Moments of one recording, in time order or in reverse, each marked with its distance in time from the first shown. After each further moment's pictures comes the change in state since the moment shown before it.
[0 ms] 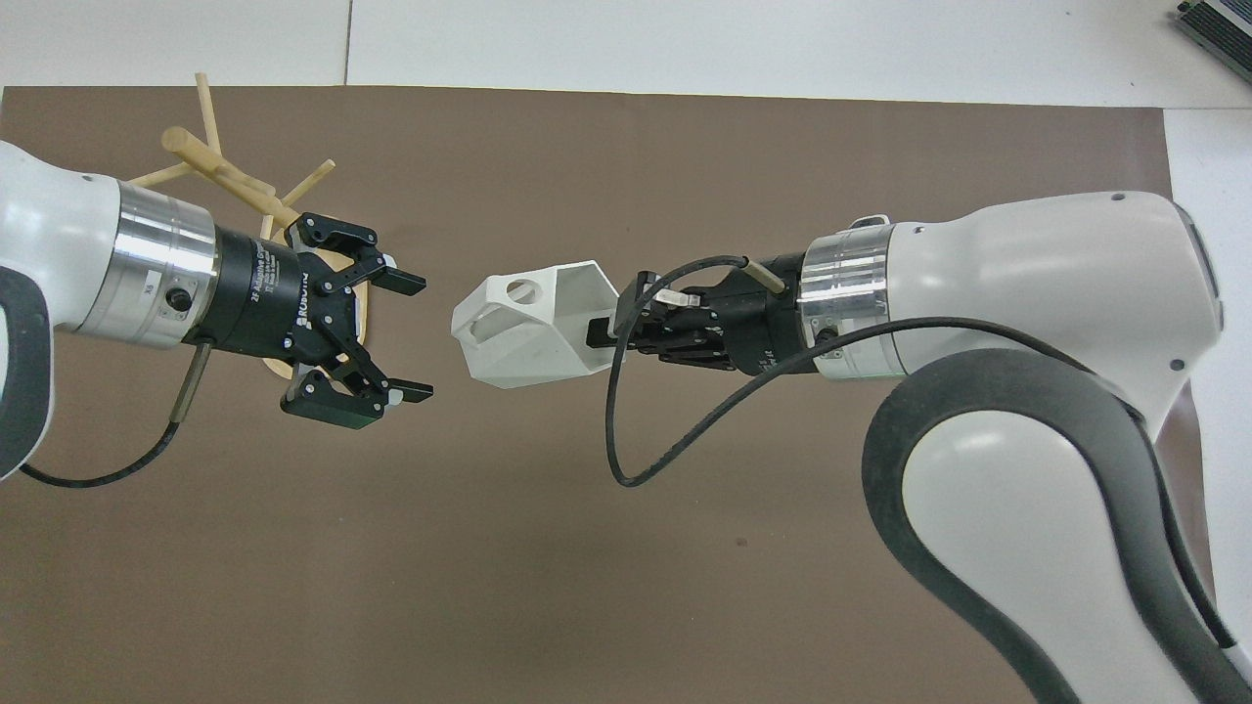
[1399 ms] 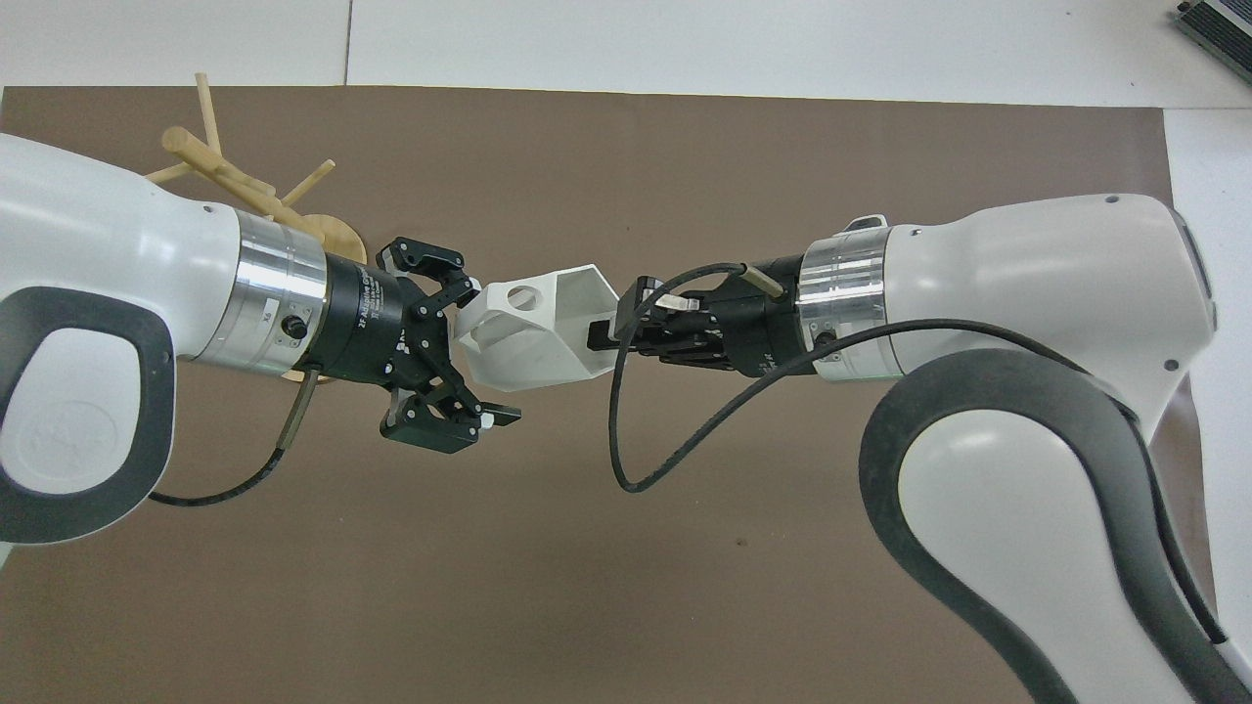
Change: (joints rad) left arm -0.048 -0.010 -0.081 -0.044 -0.030 0.143 -0.078; right arm -0.003 0.000 -0.004 -0.017 -0.002 0.000 -0.017
